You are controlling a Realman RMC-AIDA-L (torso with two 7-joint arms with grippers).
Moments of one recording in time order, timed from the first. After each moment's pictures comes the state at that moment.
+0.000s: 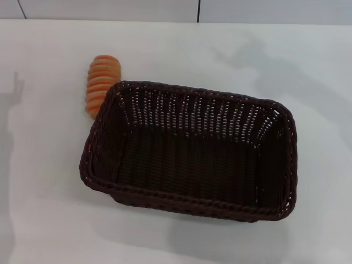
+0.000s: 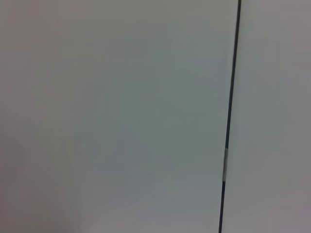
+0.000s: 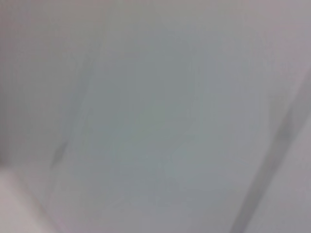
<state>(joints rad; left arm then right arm) -0.37 -2.07 -1.37 -0.26 2.43 0.99 -0.05 0.52 2.08 -1.38 -1.53 -2.18 -0.79 2.12</state>
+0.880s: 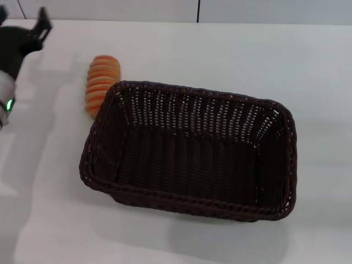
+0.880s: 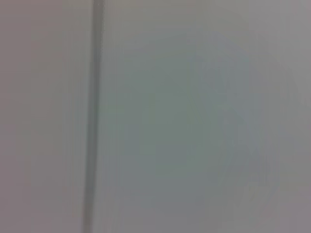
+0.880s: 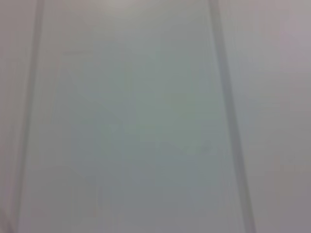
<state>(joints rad) -0.45 -2.03 -1.25 -0.35 2.56 0.93 -0.06 -0.17 2.09 -1.36 -1.00 -0.24 -1.12 0.63</state>
